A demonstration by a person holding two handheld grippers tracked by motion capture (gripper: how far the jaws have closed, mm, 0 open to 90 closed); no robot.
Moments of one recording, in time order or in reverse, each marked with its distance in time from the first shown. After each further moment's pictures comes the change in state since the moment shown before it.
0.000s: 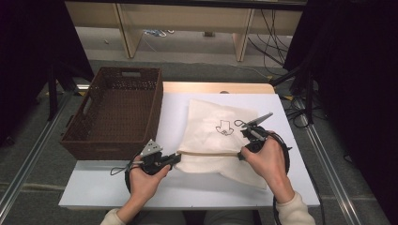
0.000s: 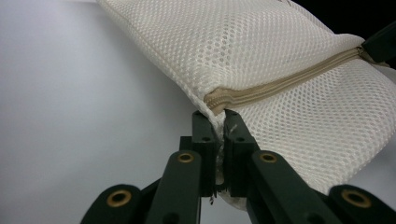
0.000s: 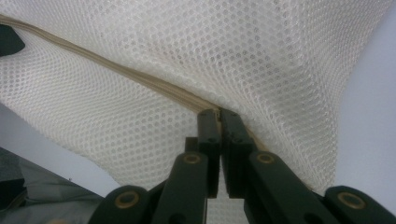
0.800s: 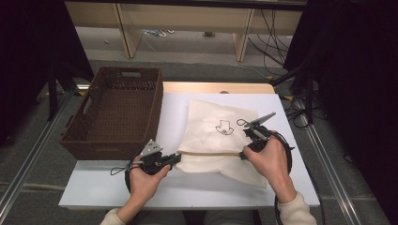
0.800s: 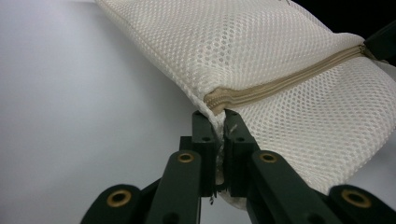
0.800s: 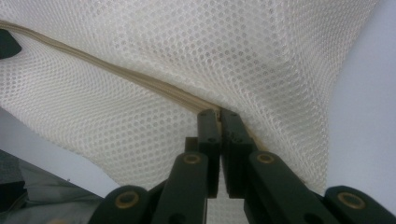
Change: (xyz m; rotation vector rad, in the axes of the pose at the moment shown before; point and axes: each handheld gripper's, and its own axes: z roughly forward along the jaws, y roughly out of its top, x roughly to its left) left arm 0.000 0.000 0.000 0.000 -0.002 -0.001; right arm -0.007 -0.001 -0.003 -0.006 0.000 -0.005
